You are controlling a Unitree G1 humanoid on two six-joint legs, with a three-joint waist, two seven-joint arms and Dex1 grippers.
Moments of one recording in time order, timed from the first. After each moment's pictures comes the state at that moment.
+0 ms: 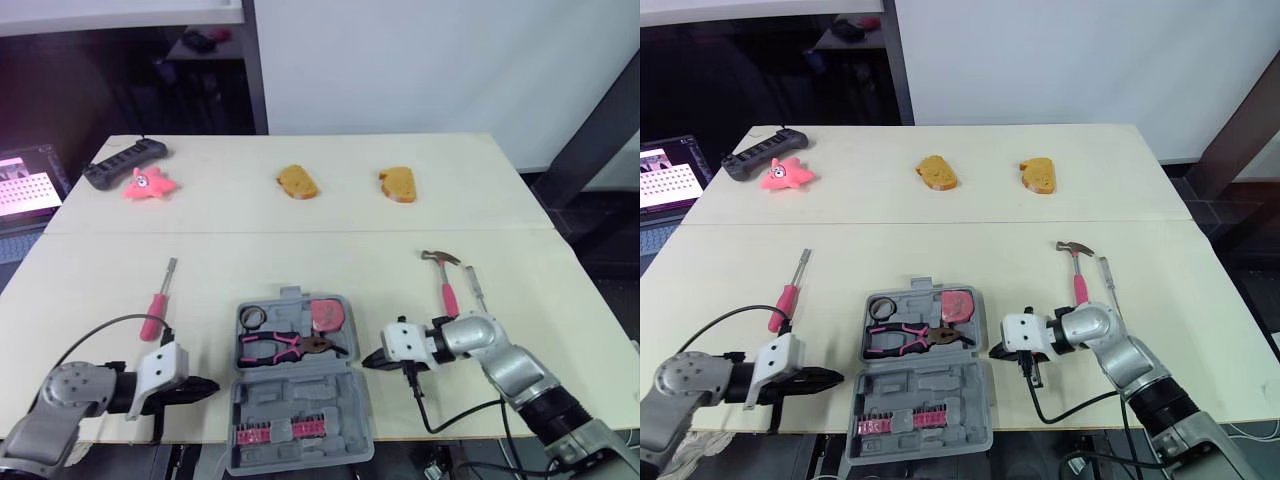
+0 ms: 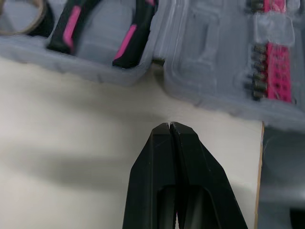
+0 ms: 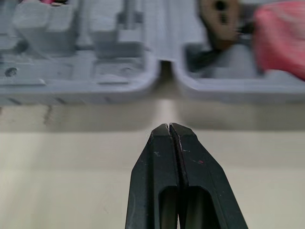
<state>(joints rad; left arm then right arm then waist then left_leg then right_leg) 0.13 0.80 0.01 0.02 -0.22 -0.04 -1.26 -0.28 -0.65 0.40 0.11 -0.01 -0.07 1.20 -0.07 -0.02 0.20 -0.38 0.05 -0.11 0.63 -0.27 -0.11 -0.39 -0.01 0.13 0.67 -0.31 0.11</state>
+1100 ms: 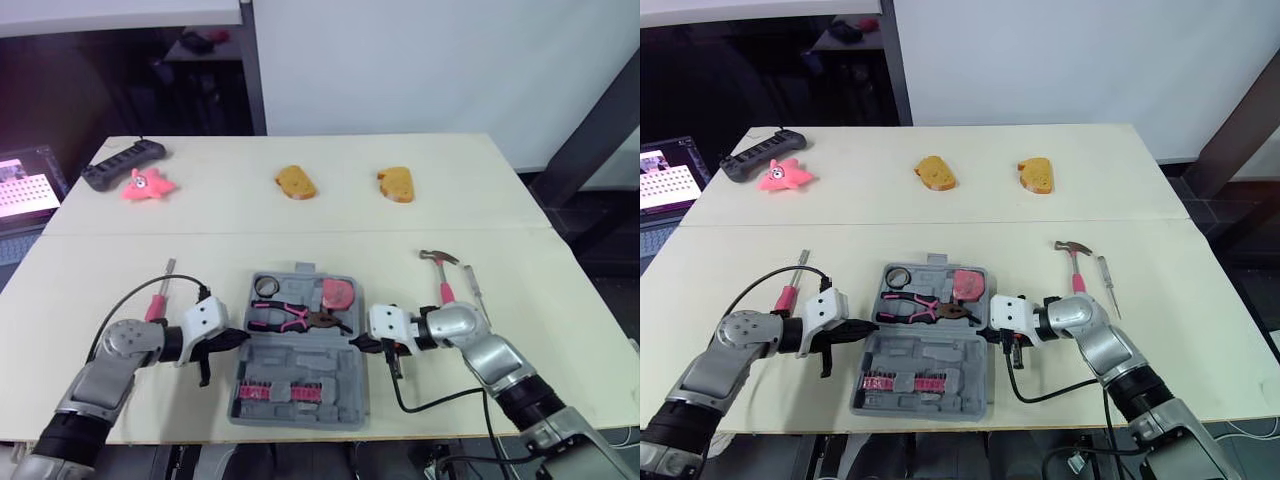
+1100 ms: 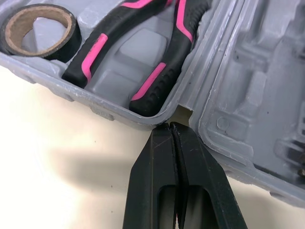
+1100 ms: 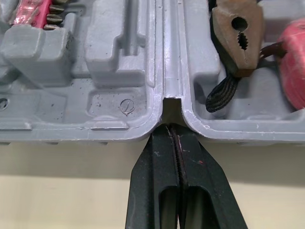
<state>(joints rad) -0.14 0.67 -0.09 0.11 -0.10 0.10 -1.10 -0.38 -0.56 0.37 0.20 -0.05 0.04 1.14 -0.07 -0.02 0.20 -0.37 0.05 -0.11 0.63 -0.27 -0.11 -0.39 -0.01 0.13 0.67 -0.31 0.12</state>
